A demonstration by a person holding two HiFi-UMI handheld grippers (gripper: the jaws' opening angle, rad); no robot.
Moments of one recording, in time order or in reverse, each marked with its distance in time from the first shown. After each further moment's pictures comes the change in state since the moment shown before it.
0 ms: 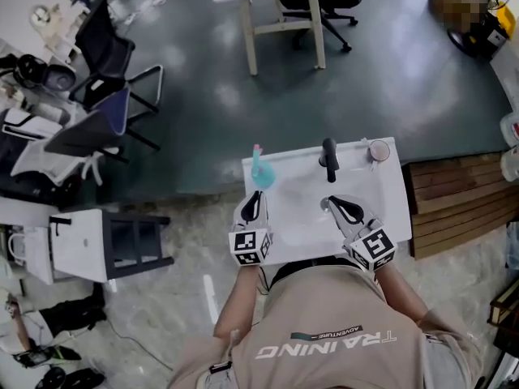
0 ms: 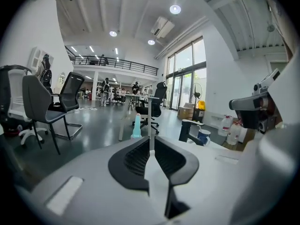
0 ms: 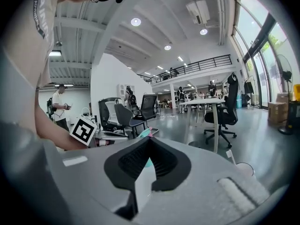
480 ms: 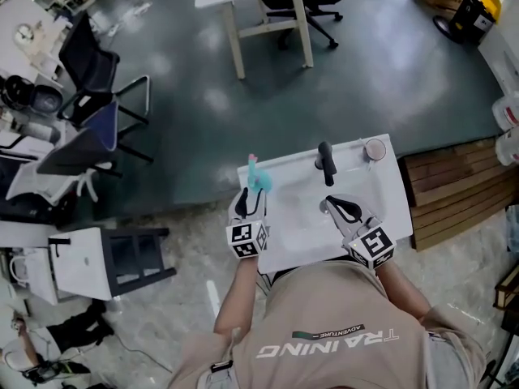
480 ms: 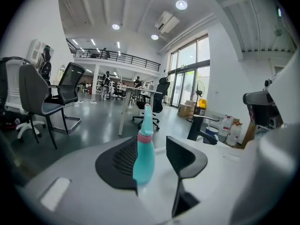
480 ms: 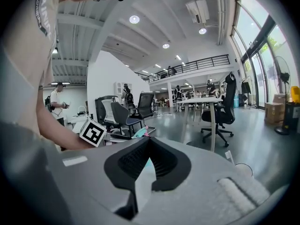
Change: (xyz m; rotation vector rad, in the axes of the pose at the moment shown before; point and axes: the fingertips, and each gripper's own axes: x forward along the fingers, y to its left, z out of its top) left arm 0.047 0.030 -0.018 -0.040 0.058 -0.010; right arm 0.015 -0.010 -0.001 0.003 0.021 -0.039
